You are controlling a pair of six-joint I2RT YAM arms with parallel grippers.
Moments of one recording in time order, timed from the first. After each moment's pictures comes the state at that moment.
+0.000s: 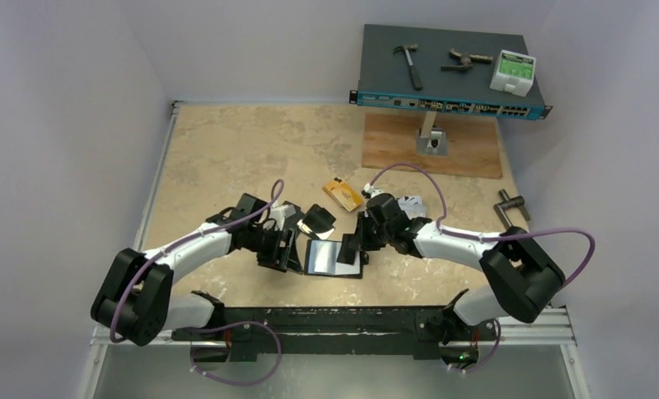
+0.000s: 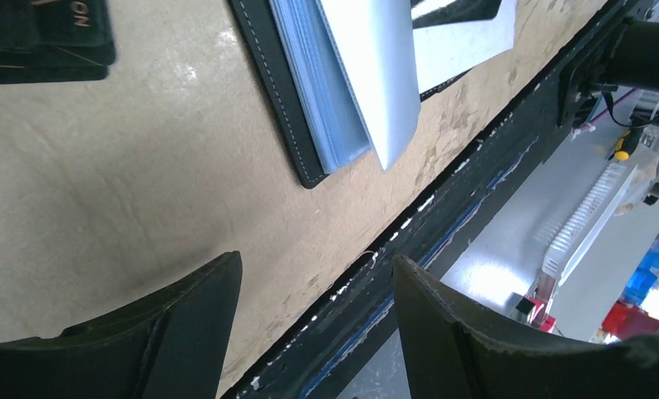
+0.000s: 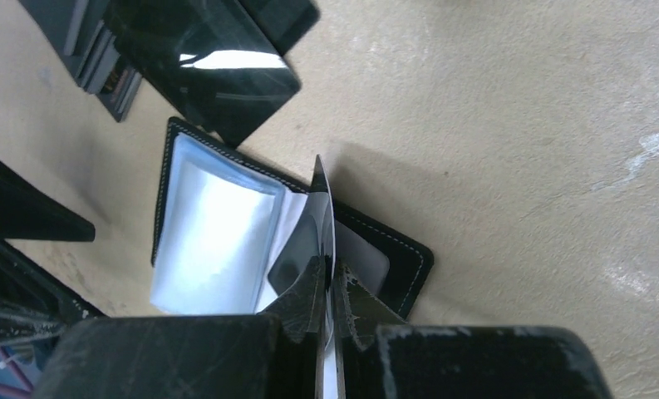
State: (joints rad) left arm -0.42 1.26 0.56 -0.44 0.66 -0.31; right arm 0.73 1.42 0.63 -0.05 -0.10 0.66
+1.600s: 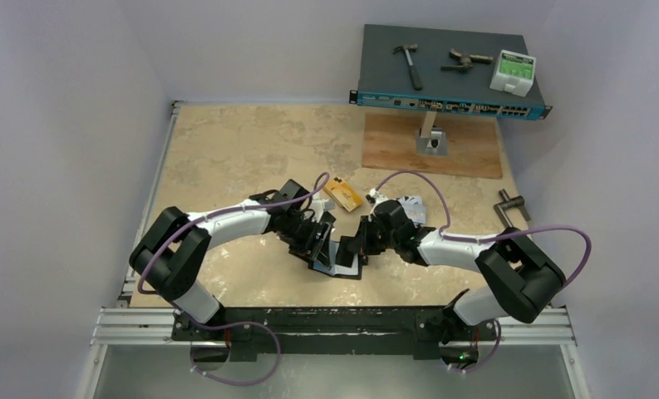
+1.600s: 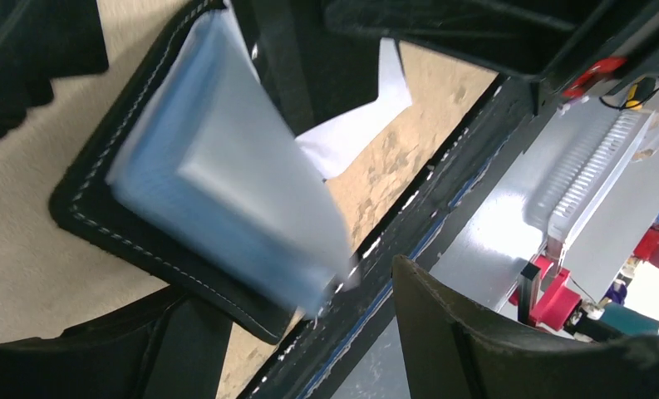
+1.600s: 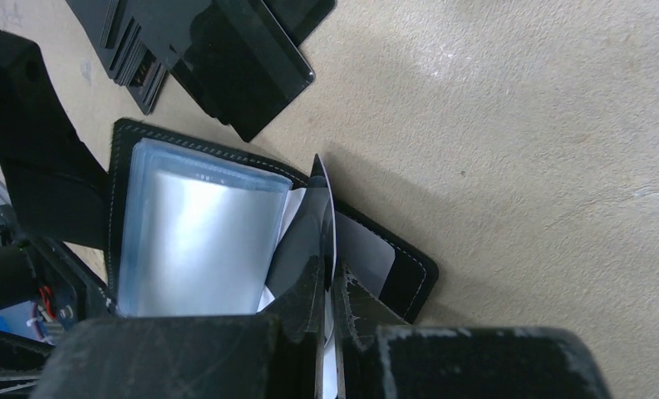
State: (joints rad) left arm -0.66 1.60 0.85 -0.45 0.66 -0.33; right arm 0.71 1.44 0.50 0.17 -0.20 0.69
